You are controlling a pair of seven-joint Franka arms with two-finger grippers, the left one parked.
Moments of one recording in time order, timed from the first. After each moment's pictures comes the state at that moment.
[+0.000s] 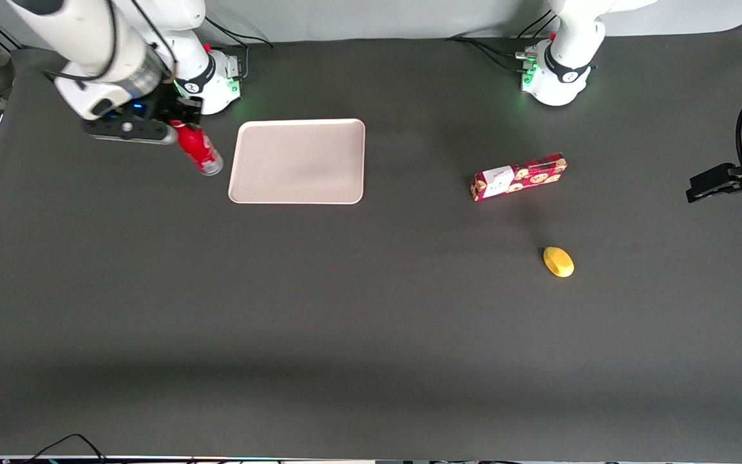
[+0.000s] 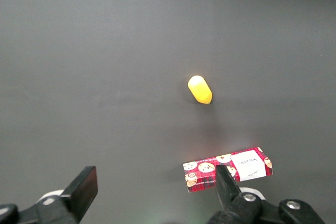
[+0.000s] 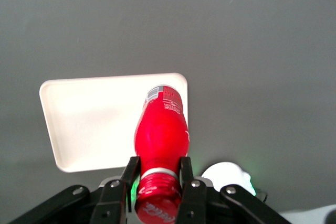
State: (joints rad) arm -0.13 -0.25 0.50 -1.93 0.10 1.48 0.43
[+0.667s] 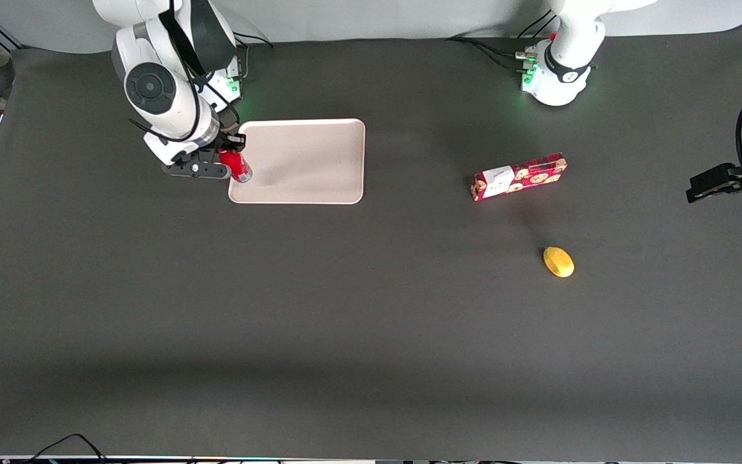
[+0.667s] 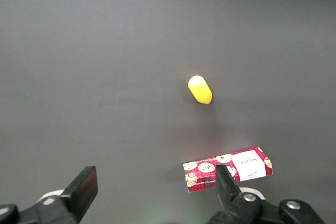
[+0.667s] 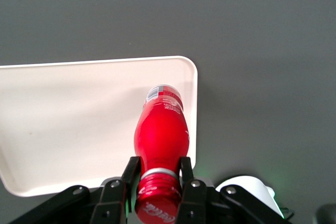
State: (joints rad) arm -0.11 -0.22 0.54 -2.35 0.14 1.83 0.44
